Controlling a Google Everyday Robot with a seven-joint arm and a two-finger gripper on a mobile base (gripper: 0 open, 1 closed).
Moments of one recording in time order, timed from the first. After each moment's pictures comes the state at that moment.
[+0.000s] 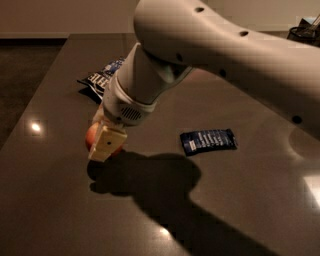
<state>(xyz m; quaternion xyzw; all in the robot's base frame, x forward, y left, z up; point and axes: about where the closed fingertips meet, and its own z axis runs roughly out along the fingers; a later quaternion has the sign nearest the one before) 0.431 0.123 0.892 -0.72 0.62 0.21 0.23</state>
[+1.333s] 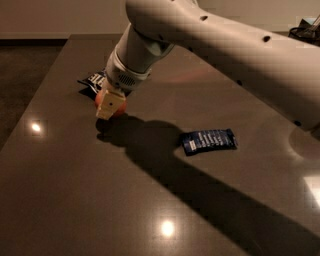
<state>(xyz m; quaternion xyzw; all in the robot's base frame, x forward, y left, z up) 0.562 0.130 0.888 -0.69 0.66 0.15 0.27</state>
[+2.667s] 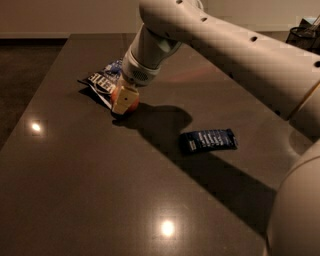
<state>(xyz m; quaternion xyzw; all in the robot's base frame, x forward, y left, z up) 0.609 0.099 0.859 -0.69 0.67 0.14 0.24</state>
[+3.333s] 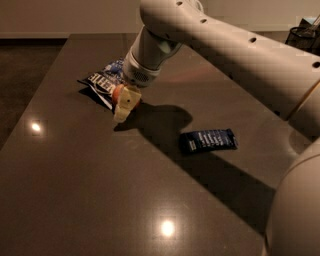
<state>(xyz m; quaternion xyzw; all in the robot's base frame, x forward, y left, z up) 0.608 0.101 0.857 -0.69 0.67 0.14 0.24</state>
